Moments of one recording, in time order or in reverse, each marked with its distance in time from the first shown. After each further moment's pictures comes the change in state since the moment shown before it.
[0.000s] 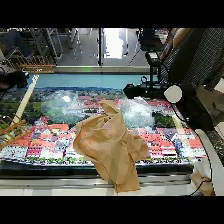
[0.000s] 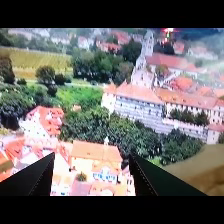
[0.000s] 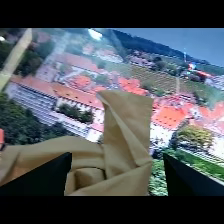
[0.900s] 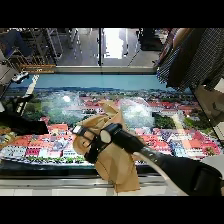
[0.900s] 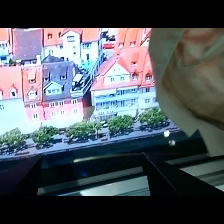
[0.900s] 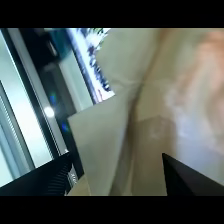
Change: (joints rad) left arm 0.109 0.224 -0.656 -0.284 -0.106 0.376; right arm 0.568 -0.314 -0.135 0.018 0.240 -0.361
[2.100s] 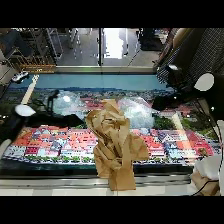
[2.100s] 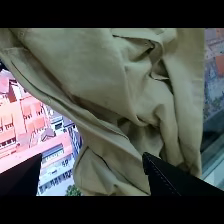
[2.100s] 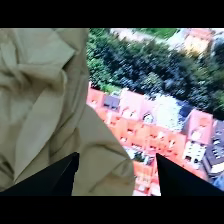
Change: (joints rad) left arm -0.249 -0.198 -0.134 -0.536 0.425 0.148; right arm -0.859 0.301 0.201 -0.010 0.403 0.275
